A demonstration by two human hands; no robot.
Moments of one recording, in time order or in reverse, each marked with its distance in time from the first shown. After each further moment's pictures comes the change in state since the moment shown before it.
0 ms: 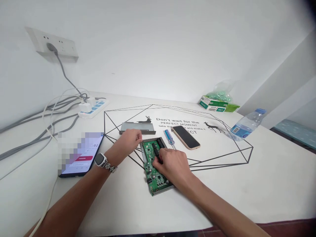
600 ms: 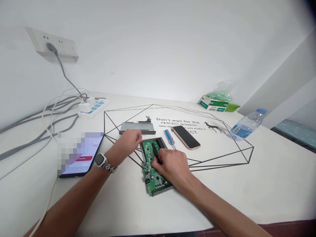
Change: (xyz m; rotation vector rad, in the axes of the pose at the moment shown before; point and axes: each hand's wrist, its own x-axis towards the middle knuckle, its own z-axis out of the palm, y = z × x) left_hand 0.001 -0.002 0.003 0.006 0.021 0.027; right_hand -0.001 -0.001 0.001 -0.015 0.002 -0.005
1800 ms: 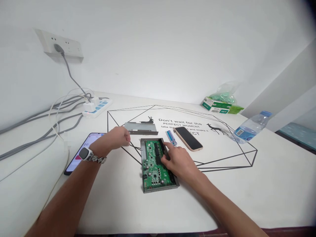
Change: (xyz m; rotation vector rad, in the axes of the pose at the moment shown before) left_hand -0.009 -0.035 -0.045 0.012 -0.194 -0.270; right_hand 0.009 0.024 -0.001 0.224 -0.134 0.038
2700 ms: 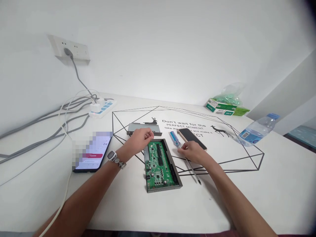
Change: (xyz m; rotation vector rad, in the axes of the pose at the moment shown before) left_hand 0.008 0.042 0.044 -0.357 0.209 0.383; right_hand 0.034 0.068 -0.011 0.248 -0.148 0.371
